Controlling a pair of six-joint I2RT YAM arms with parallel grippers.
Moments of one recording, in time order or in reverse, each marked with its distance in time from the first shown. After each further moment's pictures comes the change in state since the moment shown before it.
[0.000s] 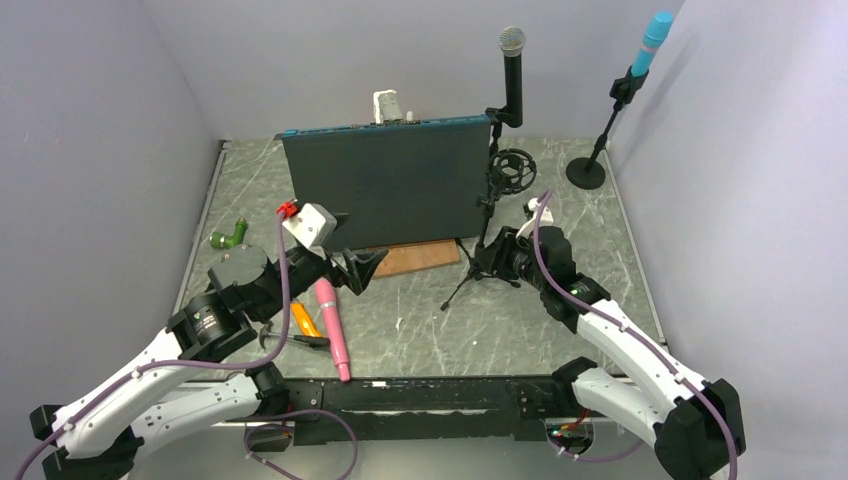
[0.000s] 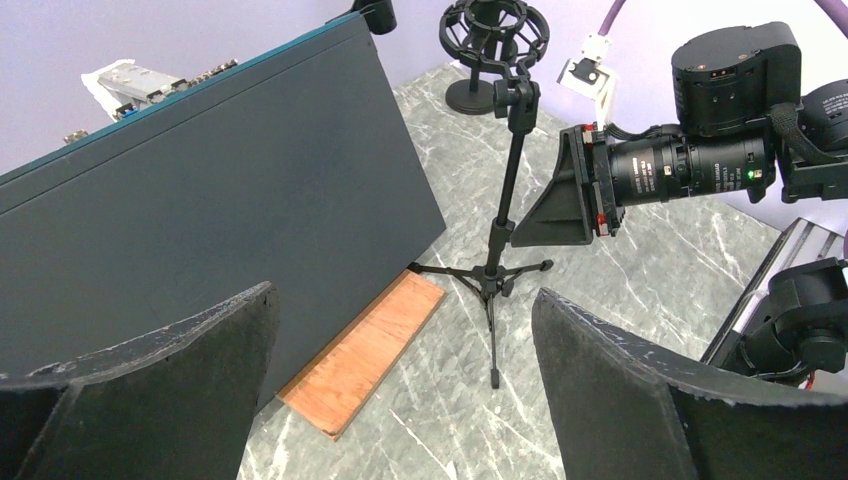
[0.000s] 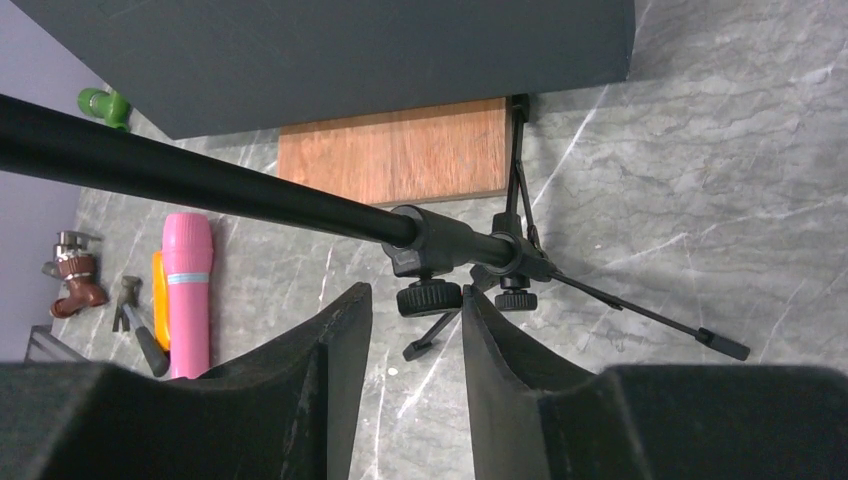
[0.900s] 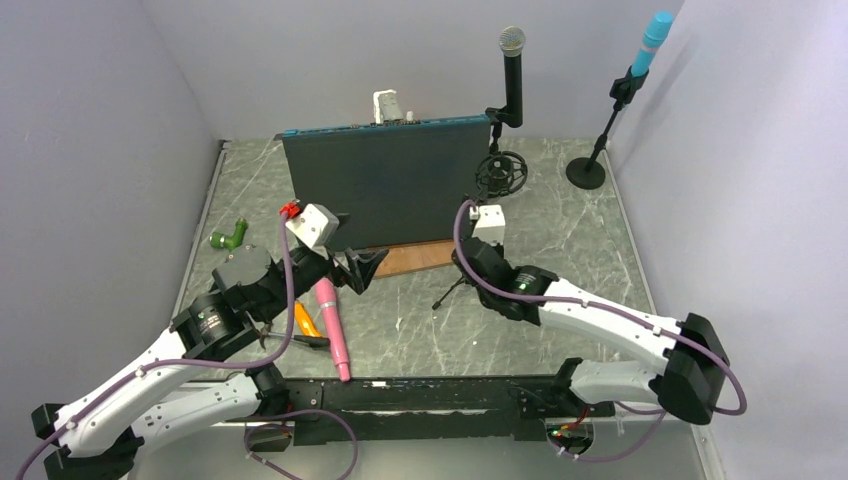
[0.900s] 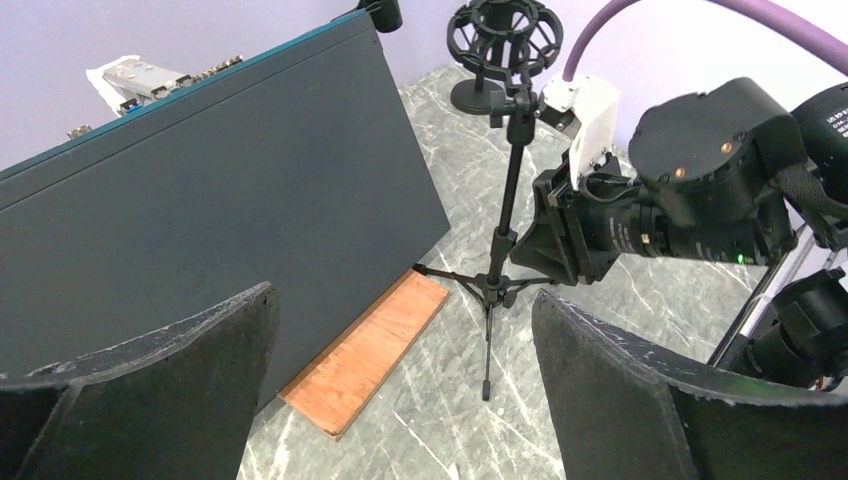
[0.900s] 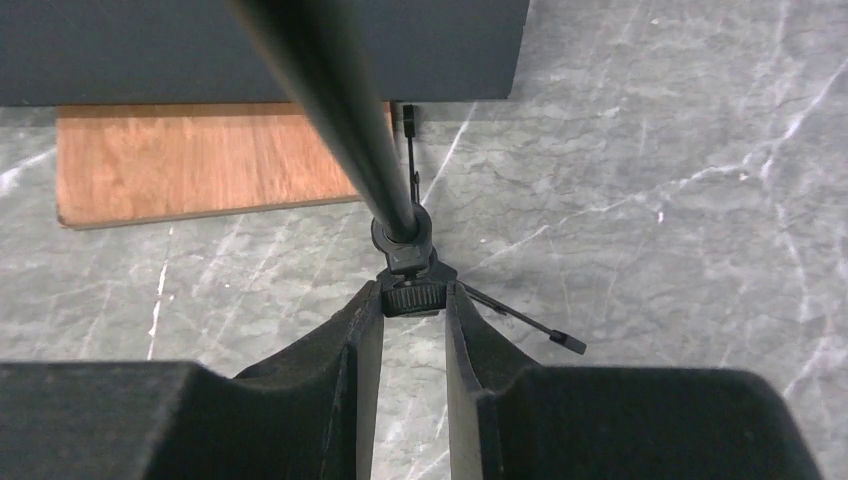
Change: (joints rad) left arm 0.000 -0.002 -0.021 0.019 -0.014 0.000; right arm 0.447 0.241 0.228 -0.254 0.744 -0.050
